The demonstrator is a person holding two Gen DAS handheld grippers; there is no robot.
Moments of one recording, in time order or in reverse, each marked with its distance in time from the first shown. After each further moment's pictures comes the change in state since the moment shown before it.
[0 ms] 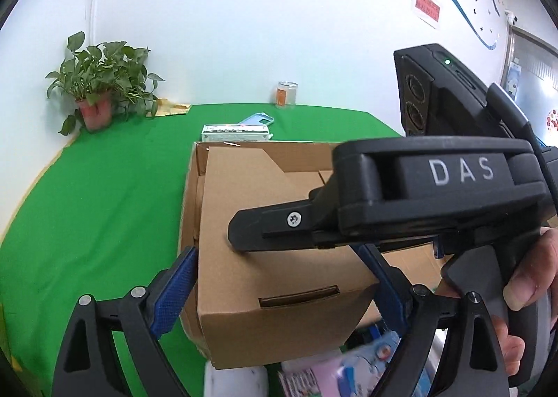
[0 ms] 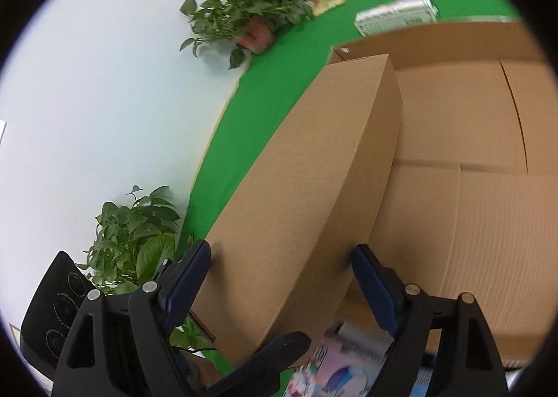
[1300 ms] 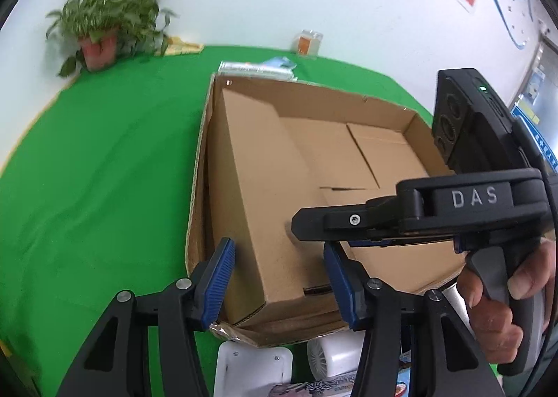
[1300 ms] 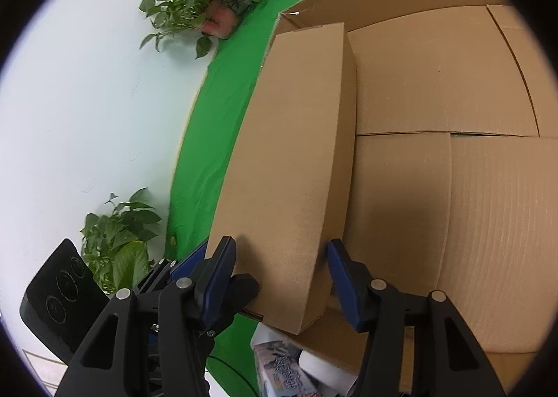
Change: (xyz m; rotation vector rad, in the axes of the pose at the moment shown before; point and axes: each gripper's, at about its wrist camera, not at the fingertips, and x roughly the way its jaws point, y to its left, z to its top) left arm 0.031 0.041 -0.017 -0.103 0.226 -0.011; right arm 0.041 -0.055 -0.002 0.141 0.052 -0.033
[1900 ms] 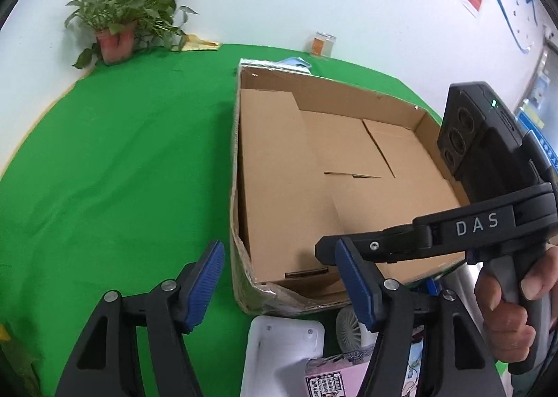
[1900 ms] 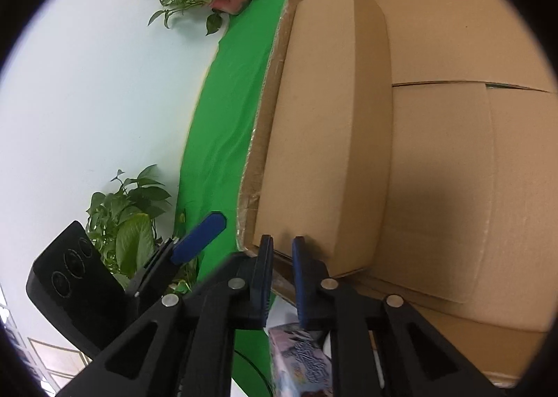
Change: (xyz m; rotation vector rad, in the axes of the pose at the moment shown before) left arm -0.016 0.031 -0.030 -0.025 -0.028 0.003; right arm 0.022 0.015 -0.027 -0.013 0.056 0.044
